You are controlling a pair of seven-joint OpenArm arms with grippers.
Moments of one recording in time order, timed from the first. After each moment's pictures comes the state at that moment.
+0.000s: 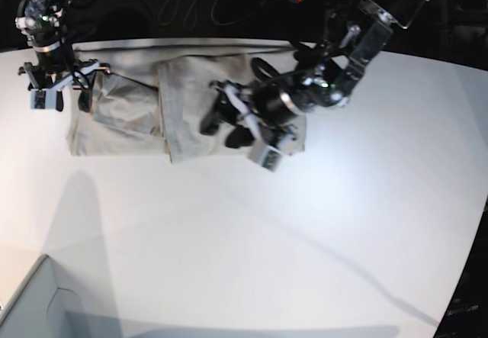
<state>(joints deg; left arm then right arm) 0.8 -15.0 32.0 87.4 -37.2 -11.3 22.4 -21.7 -2.0 36.8 93.0 -1.3 32.6 -13.8</state>
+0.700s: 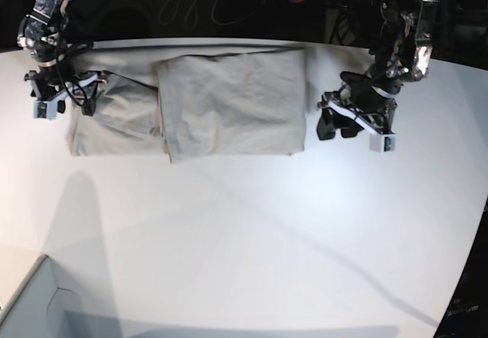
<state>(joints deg) 11.8 -14.9 2.1 82.1 -37.3 -11.4 22.4 -13.7 2.3 37.4 77.6 -1.4 32.5 -13.8</state>
